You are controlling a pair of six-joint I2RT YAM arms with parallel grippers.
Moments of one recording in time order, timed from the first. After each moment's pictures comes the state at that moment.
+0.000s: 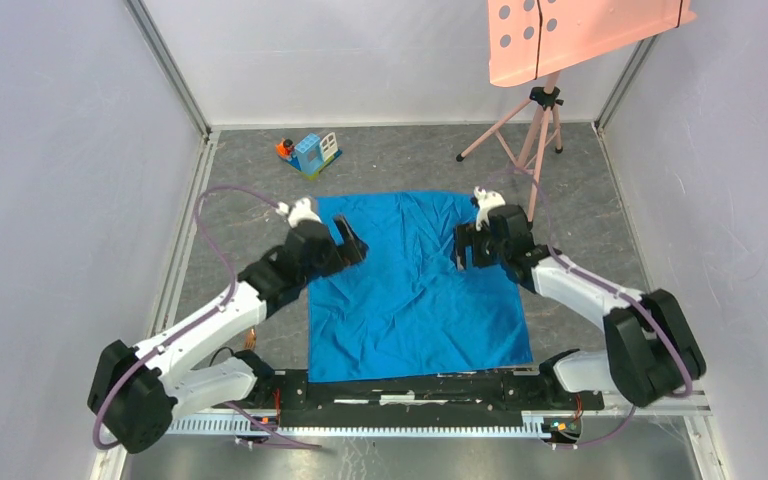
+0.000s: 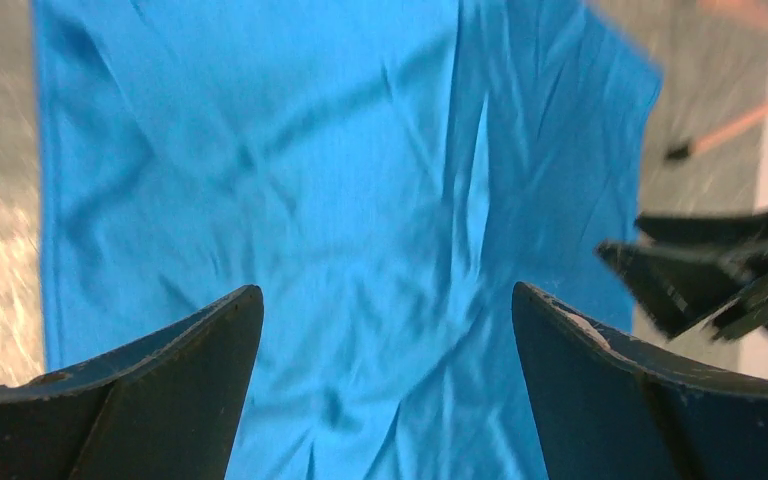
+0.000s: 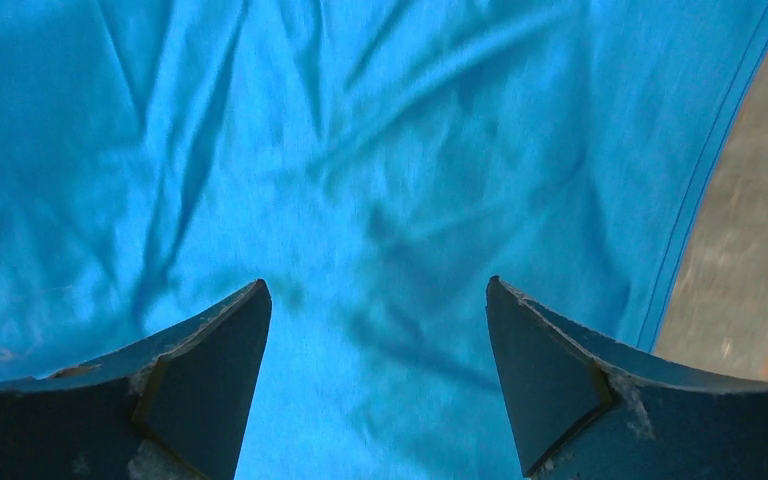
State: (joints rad) left arm -0.70 1.04 0.66 -0.28 -0.25 -0.87; right arm 0.43 1.30 0.60 -0.05 -0.04 0.18
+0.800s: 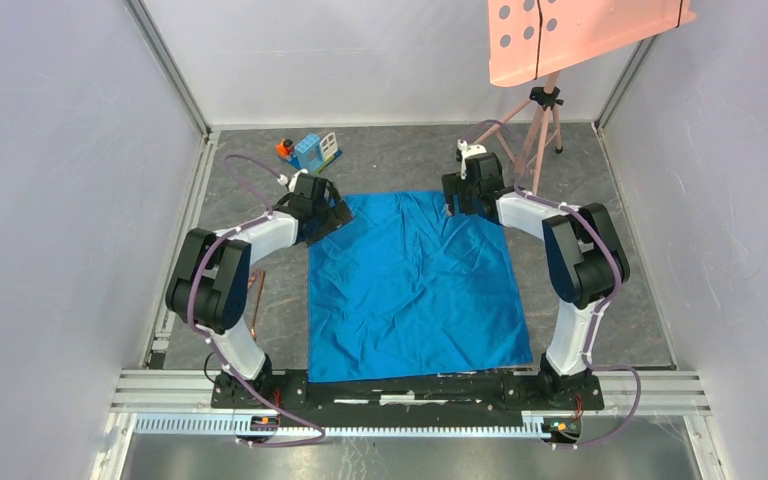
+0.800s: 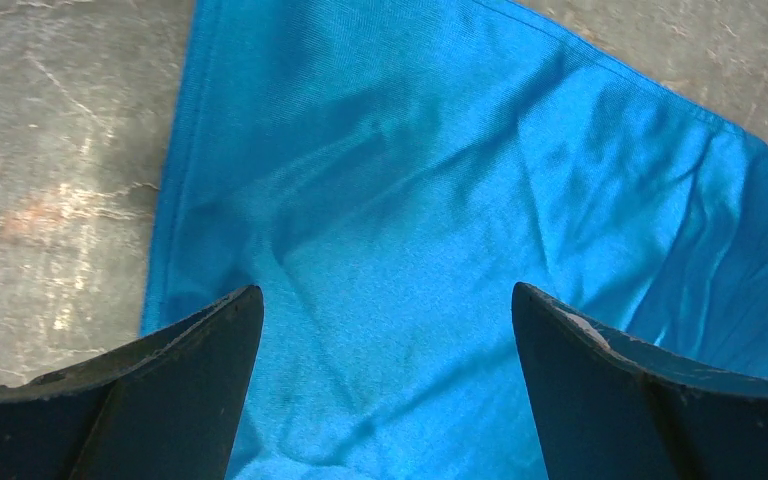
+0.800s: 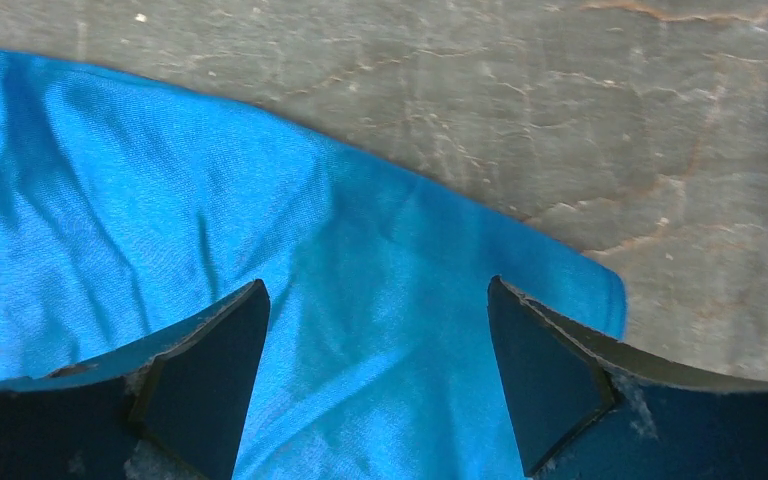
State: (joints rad) left arm -0.33 1.72 0.99 -0.13 -0.11 -0.76; right arm 0.33 1.91 1.19 -0.02 0.09 0.10
